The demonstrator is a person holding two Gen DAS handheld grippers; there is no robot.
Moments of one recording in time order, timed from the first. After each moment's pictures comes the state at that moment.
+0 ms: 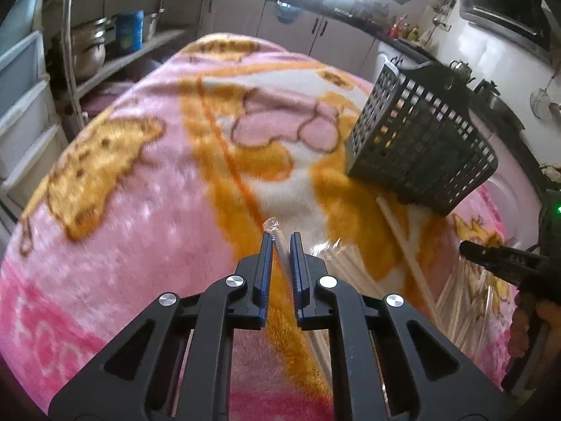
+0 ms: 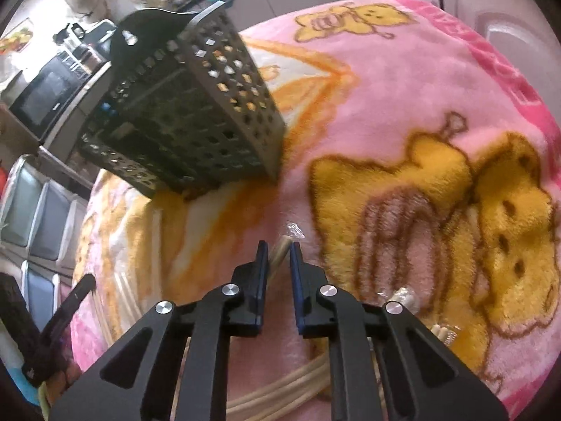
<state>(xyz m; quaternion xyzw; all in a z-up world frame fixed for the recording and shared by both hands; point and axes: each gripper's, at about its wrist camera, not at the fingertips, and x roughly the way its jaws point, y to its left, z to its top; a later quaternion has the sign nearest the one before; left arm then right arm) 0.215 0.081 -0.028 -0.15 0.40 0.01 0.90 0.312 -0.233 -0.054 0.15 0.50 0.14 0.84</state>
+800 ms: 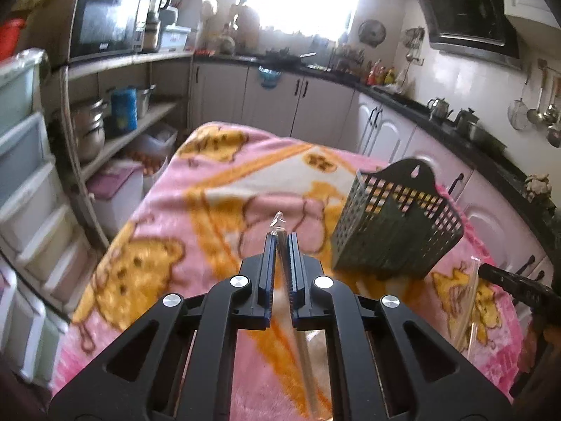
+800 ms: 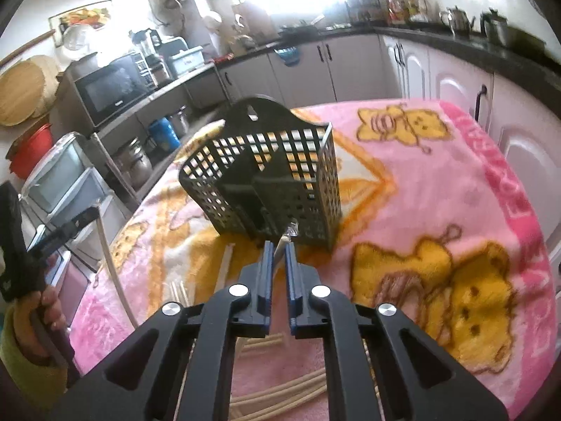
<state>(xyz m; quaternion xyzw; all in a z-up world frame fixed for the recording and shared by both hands) 0.217 0.094 0.064 -0.09 0.29 0.00 0.95 0.268 -0.226 0.035 0.08 0.36 0.22 0.90</state>
